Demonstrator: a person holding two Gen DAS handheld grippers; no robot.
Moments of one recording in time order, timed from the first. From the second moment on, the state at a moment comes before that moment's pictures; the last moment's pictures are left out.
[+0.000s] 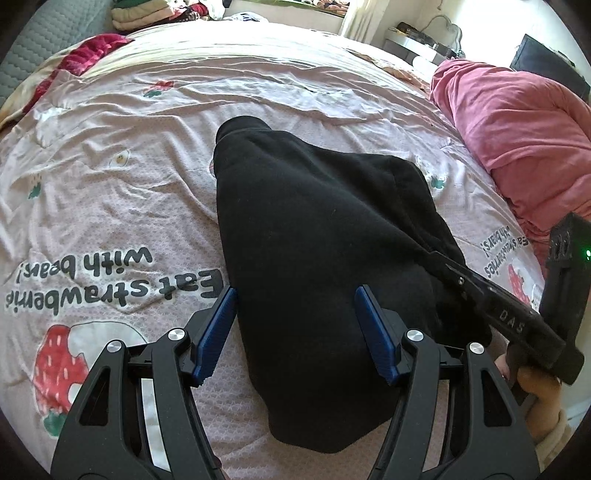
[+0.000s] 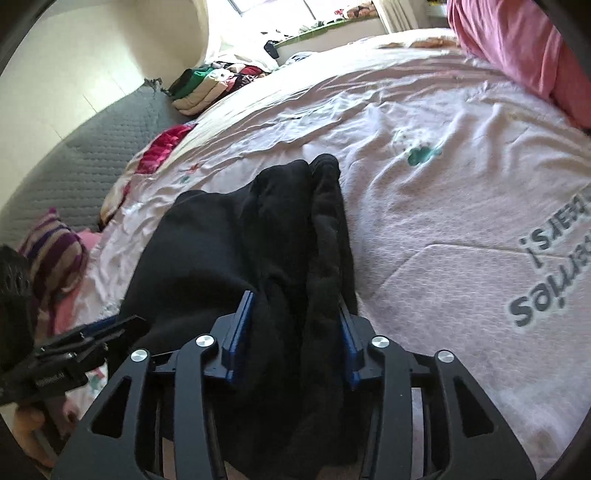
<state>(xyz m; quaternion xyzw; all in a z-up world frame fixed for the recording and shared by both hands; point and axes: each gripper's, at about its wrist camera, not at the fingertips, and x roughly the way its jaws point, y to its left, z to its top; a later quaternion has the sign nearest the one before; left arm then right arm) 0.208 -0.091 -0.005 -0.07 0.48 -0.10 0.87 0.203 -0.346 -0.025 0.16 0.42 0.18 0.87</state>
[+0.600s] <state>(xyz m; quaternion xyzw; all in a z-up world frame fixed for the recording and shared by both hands) 0.164 -0.087 0.023 -0.05 0.45 -0.10 0.89 0.112 -0.366 0.037 0.14 0.32 0.12 0.93</state>
